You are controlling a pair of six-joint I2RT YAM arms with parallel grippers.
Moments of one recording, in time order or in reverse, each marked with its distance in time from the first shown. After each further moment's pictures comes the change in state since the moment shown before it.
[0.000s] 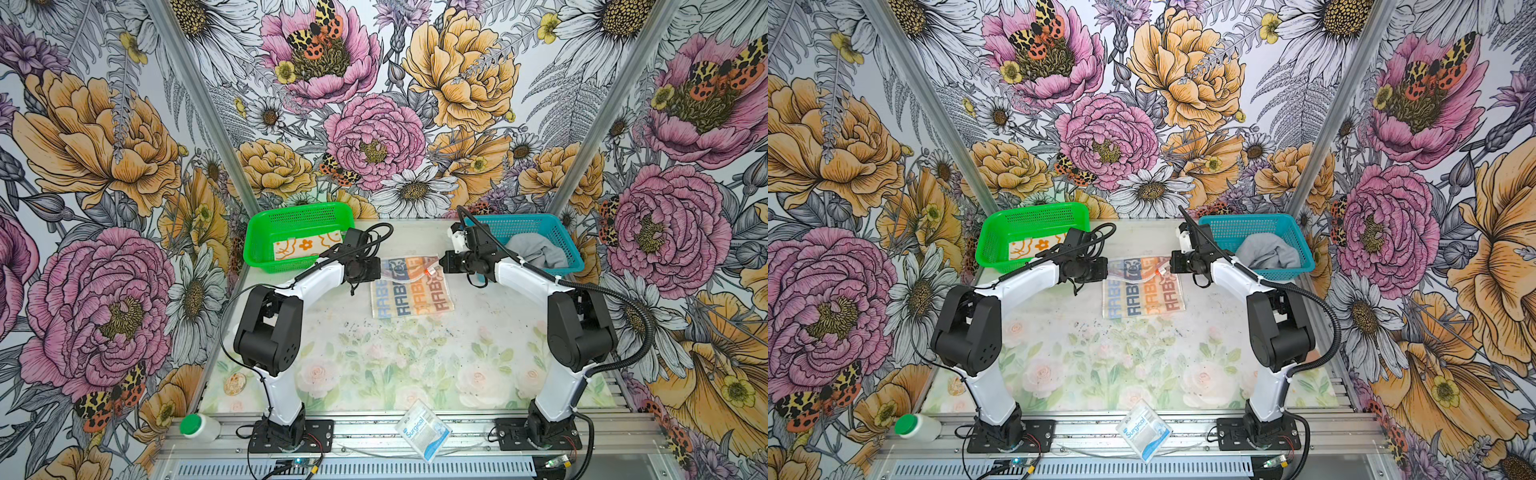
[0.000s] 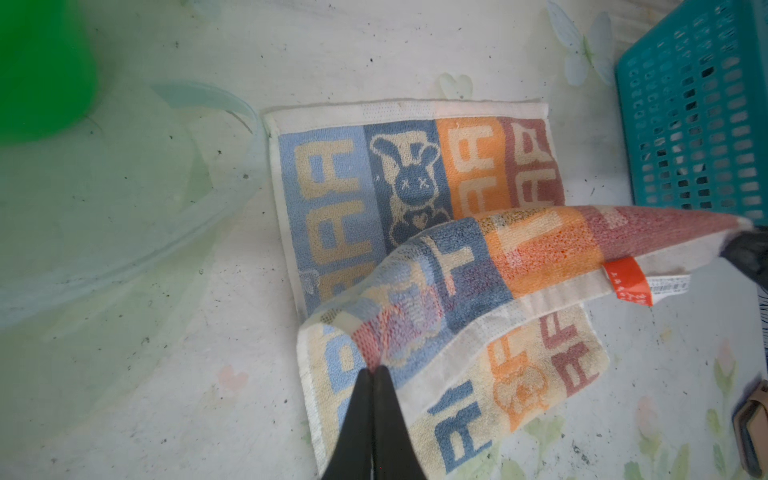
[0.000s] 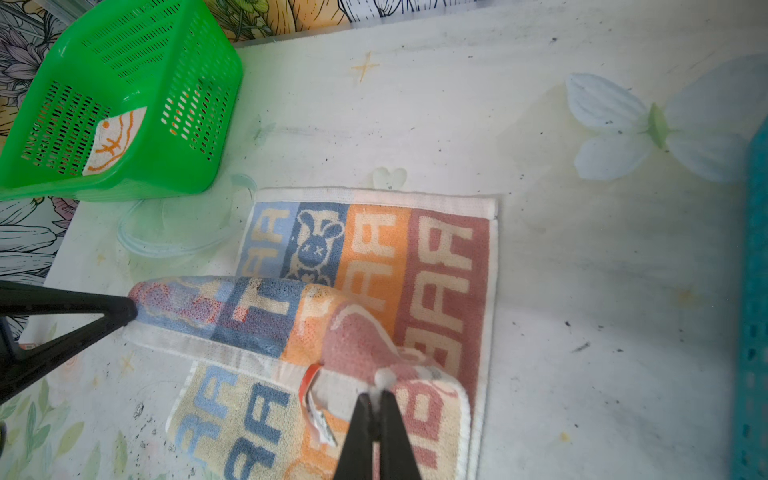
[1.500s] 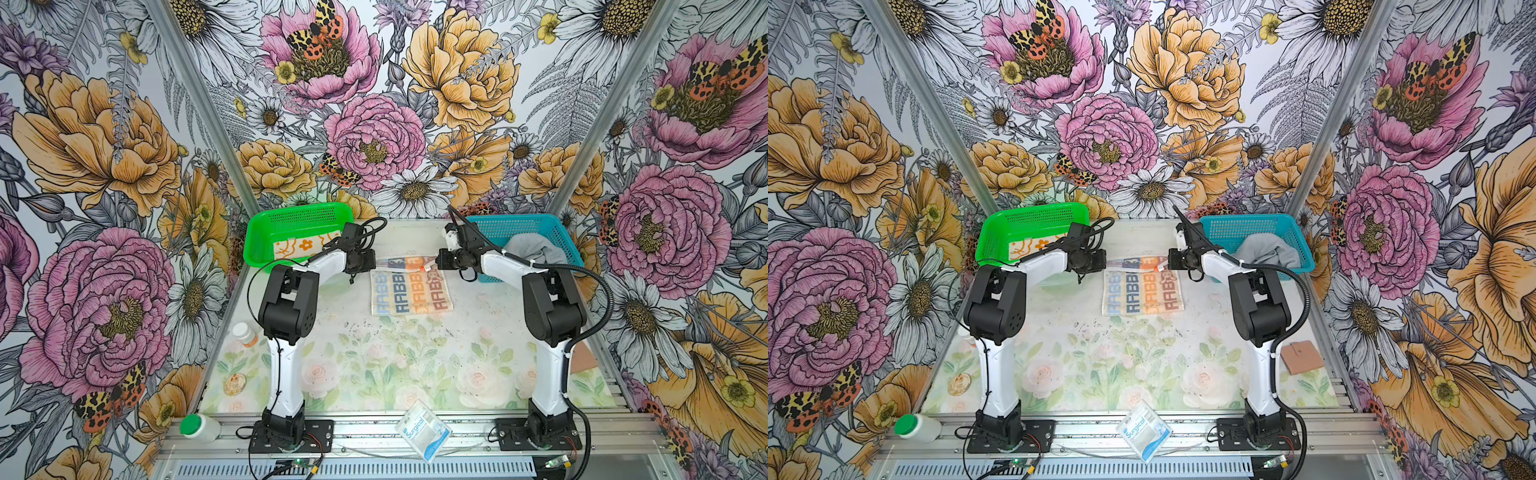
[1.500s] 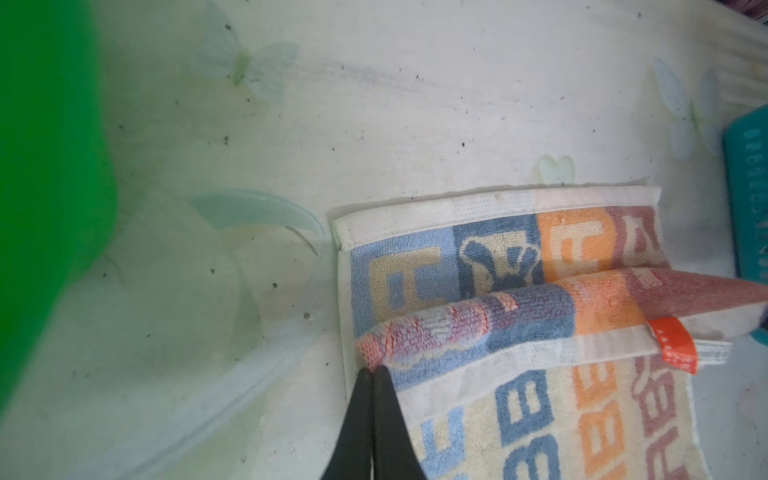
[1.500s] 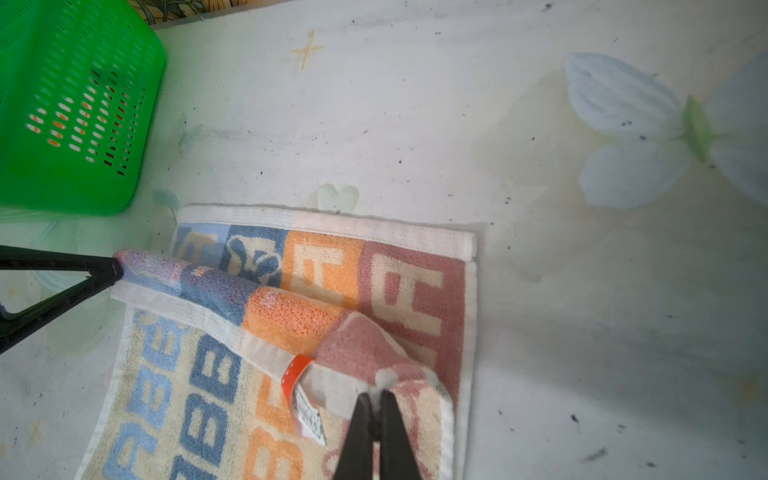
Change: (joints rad) left arm 0.095 0.300 0.221 0.066 0.014 0.043; right arm -0.022 0.251 0.183 0.018 0.028 -0.007
